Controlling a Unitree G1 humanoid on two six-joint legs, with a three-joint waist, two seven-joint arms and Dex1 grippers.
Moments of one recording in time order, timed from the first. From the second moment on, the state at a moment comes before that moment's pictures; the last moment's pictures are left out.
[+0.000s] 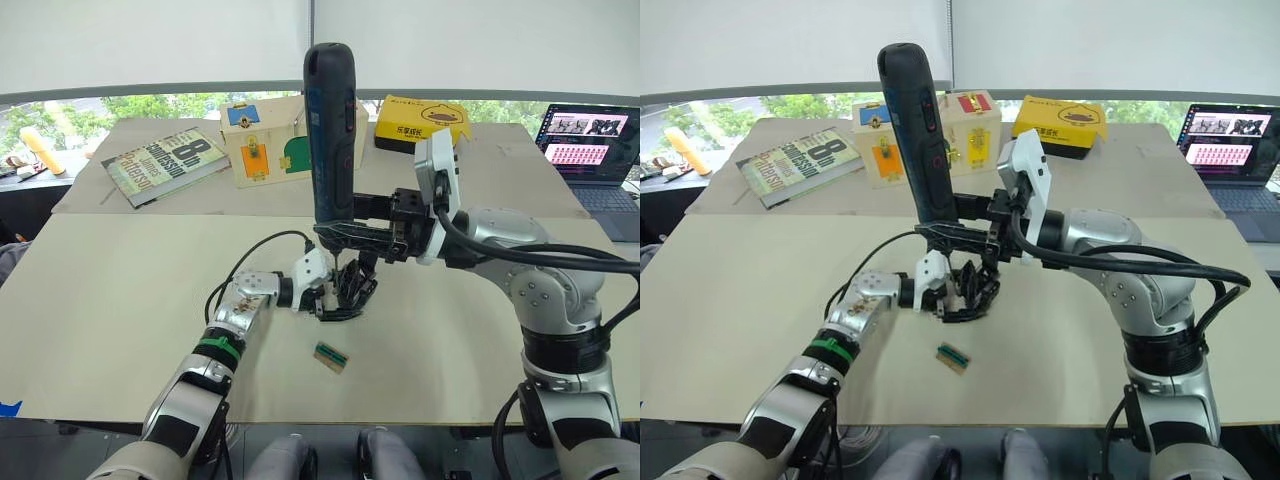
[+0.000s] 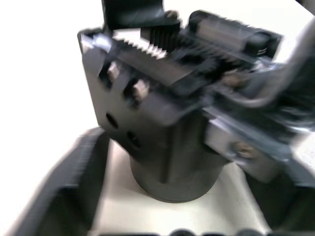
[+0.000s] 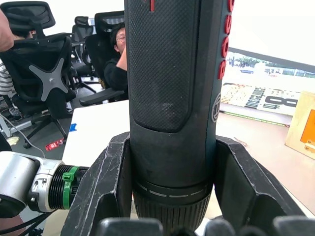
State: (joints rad) left arm -0.71 0.22 -0.21 0.64 -0.08 -0.08 -1.17; right arm -0.76 -0.53 0.03 -0.36 0.82 0.82 0.75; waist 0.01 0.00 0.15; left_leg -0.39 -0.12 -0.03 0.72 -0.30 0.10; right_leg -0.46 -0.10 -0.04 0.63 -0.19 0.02
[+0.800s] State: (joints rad) left arm -0.68 0.22 -0.21 0.62 -0.08 -0.08 -1.17; right arm -0.86 -0.50 0.06 -0.35 0.81 0.88 0.72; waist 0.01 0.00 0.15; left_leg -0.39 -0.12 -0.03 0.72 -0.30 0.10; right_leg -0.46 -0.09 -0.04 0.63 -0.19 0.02
